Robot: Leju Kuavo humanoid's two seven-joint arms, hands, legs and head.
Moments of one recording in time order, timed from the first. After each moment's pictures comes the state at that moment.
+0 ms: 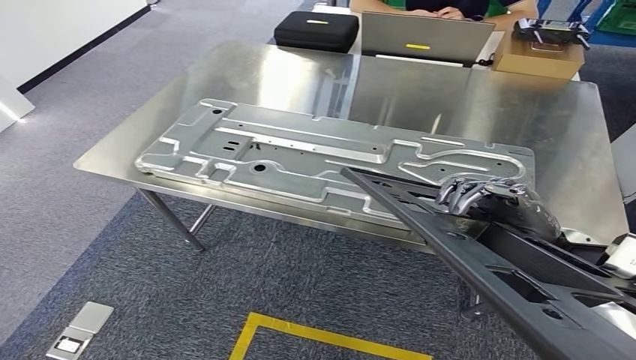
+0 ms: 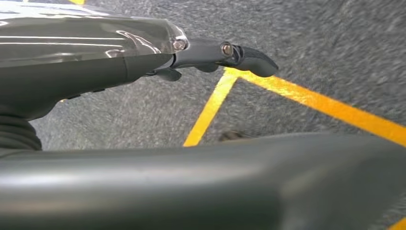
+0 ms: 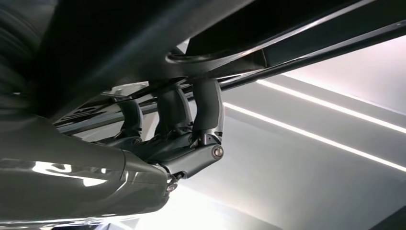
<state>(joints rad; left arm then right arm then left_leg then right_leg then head) -0.10 -0.09 1.30 -0.21 -0.97 -0.12 -0.07 -0.23 -0.32 0.12 -1.84 -0.17 0.52 -0.50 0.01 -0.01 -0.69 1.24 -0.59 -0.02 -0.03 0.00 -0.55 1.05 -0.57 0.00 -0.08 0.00</state>
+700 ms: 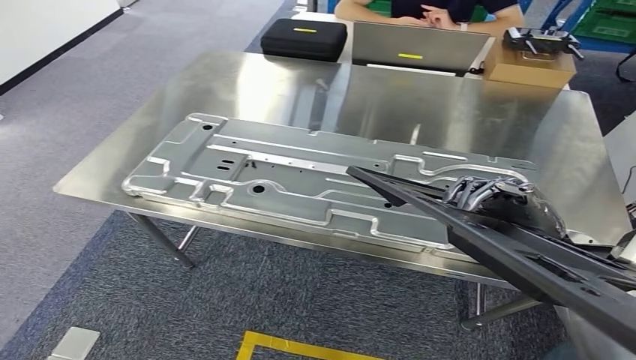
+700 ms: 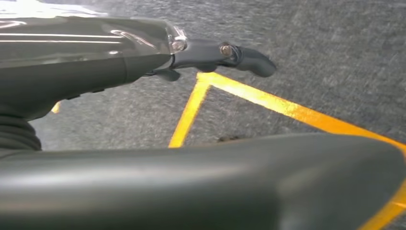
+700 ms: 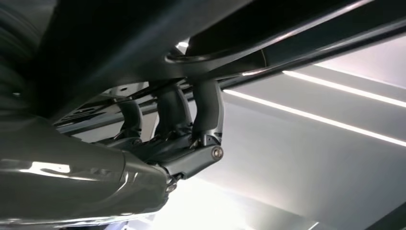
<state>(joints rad) -0.10 -0.09 1.30 -0.21 -0.97 -0.12 -0.07 -0.21 -0.30 0.09 -1.83 -0.24 0.54 -0.48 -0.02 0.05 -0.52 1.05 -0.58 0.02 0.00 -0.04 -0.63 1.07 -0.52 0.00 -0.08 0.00</state>
